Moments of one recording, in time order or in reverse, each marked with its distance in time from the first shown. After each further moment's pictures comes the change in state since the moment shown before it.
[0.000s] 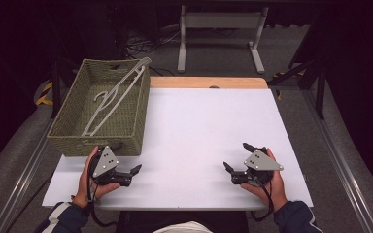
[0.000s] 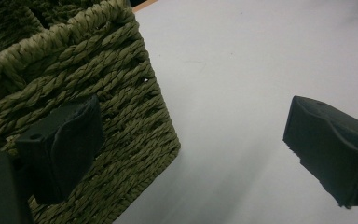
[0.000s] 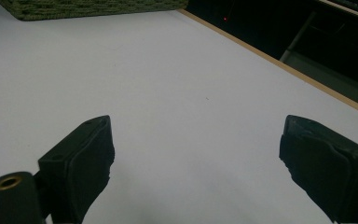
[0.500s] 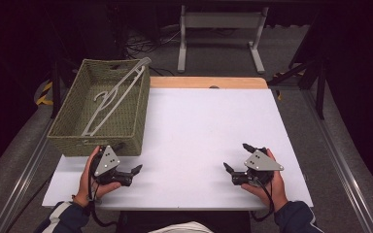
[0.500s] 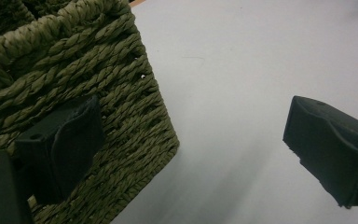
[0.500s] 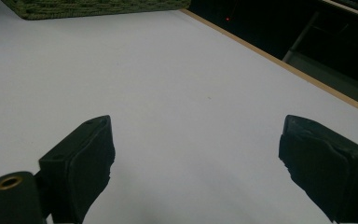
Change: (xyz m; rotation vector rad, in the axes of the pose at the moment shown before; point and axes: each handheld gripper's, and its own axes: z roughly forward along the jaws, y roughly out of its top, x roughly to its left) left arm 0.001 0.000 0.004 0.021 -0.002 0.008; right arm -0.001 -0.001 -0.001 0.000 0.011 -0.004
